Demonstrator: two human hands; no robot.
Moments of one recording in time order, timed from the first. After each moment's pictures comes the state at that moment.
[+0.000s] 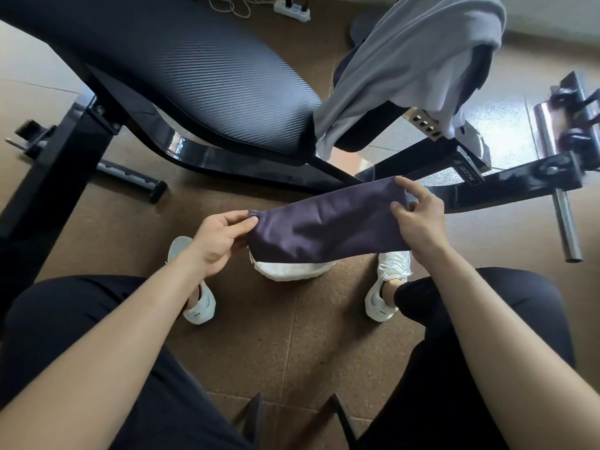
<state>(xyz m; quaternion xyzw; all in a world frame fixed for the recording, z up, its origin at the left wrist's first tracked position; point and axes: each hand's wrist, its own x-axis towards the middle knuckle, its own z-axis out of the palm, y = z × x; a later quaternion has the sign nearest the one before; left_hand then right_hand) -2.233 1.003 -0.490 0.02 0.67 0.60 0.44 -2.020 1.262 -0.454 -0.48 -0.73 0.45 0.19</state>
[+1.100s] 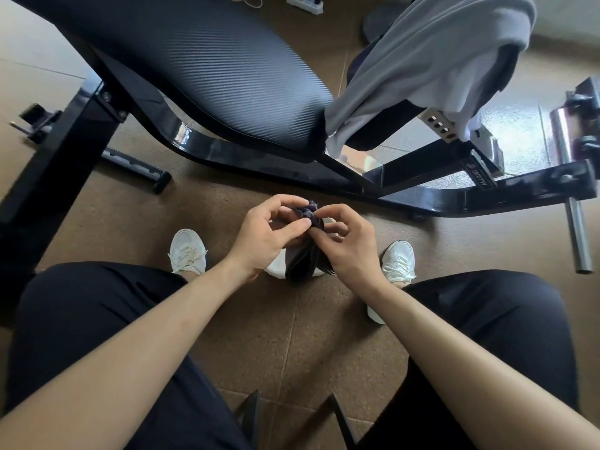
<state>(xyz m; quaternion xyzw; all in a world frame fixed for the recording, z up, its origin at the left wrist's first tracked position) -2.187 1.025 -0.456 0.24 0.67 0.60 0.35 -2.061 1.148 -0.458 -0.28 -0.75 0.57 0.17</state>
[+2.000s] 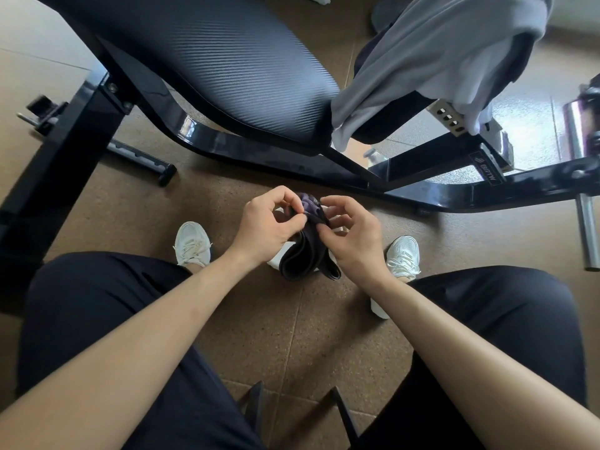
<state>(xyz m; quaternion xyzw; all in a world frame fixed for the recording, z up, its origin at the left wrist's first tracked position) -2.194 1.024 -0.462 0.32 0.78 0.49 0.22 -2.064 1.147 -0.457 -0.30 -0.78 0.53 0.16</state>
